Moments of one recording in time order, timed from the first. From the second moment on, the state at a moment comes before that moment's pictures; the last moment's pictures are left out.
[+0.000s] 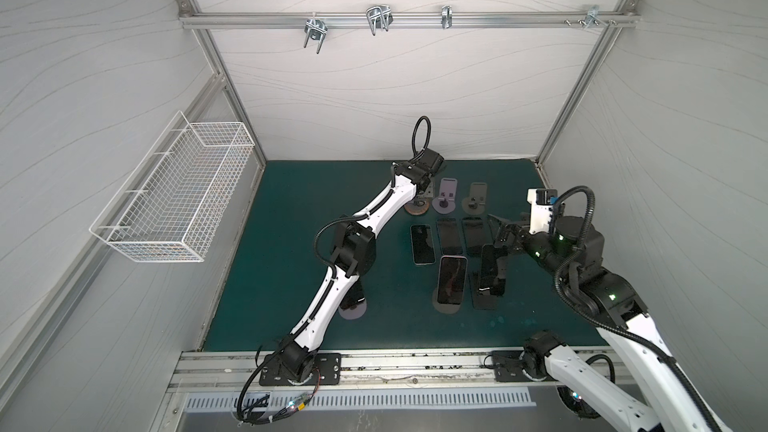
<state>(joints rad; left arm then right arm) -0.63 2.54 2.52 -1.00 -0.30 -0.51 0.47 0.68 0.94 -0.59 0.08 0.27</state>
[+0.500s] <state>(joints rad) -0.61 2.54 2.52 -0.99 -0.28 -0.51 0.47 0.65 0.94 -0.60 0.09 0.27</state>
